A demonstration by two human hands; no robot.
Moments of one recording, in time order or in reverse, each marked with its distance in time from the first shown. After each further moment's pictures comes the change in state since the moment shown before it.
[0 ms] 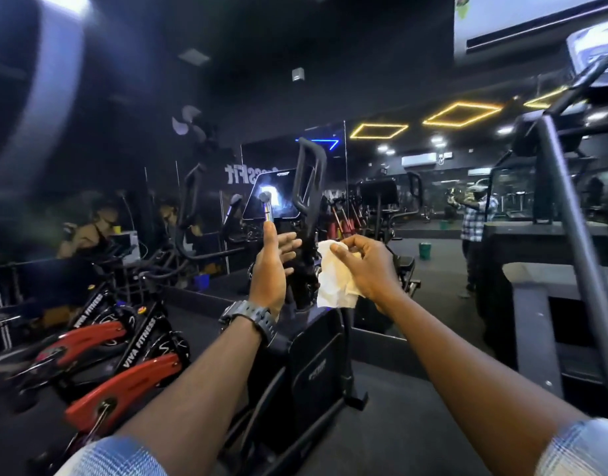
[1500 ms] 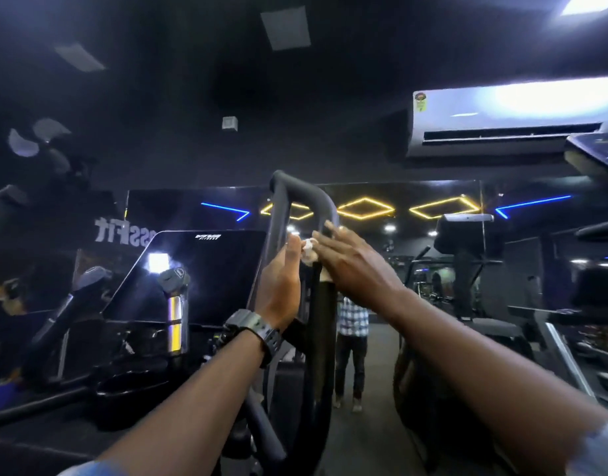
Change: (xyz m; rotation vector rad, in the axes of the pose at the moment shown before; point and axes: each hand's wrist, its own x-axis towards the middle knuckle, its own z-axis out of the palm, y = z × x) left_hand 0.606 -0.237 0.086 -0.169 -0.285 0.395; right_hand 0.520 0.206 0.172 -1.337 -0.028 -0.714
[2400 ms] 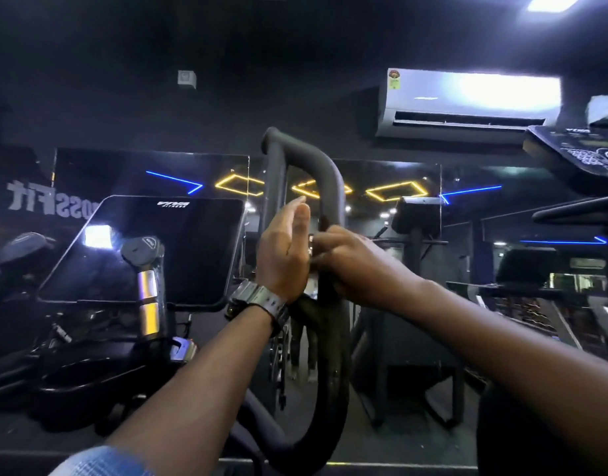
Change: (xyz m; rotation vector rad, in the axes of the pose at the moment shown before) left_hand 0.016 -0.030 -0.009 0.005 0.008 0.297; right_hand -0.008 -0.057 -0.026 0.062 -0.175 -0.158
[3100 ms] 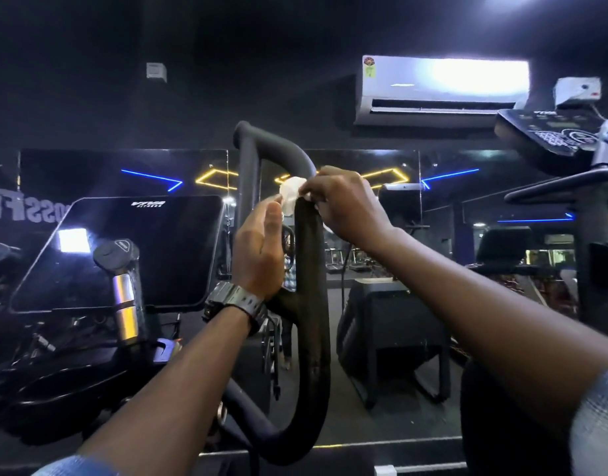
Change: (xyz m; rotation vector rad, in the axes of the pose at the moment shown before) left_hand -0.002 -0.004 0.004 -0.034 0.028 0.005; right_hand 0.028 0.048 -0.008 0.022 0.360 0.386
